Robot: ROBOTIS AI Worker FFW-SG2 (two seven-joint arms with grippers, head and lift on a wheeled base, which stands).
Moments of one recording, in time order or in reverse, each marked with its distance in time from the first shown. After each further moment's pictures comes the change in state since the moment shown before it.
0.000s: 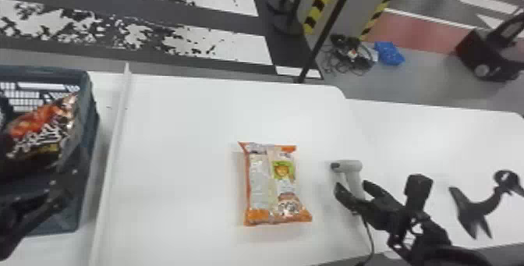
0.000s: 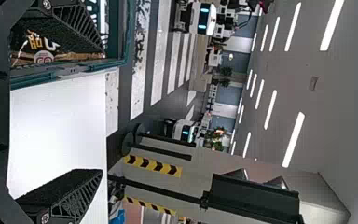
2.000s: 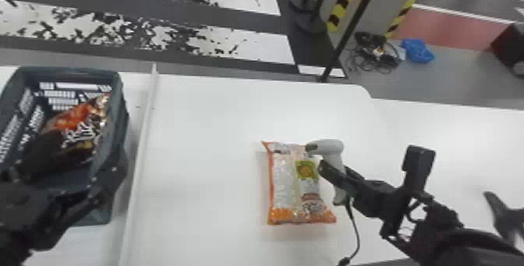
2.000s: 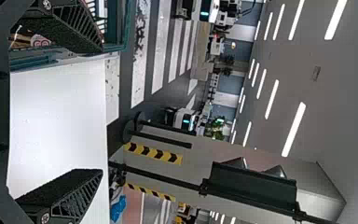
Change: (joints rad) left arm 0.005 0.031 -0.012 -0.021 0.034 0.015 -0.018; right arm 0.085 0.216 -0.017 -0.680 -0.032 0.600 -0.112
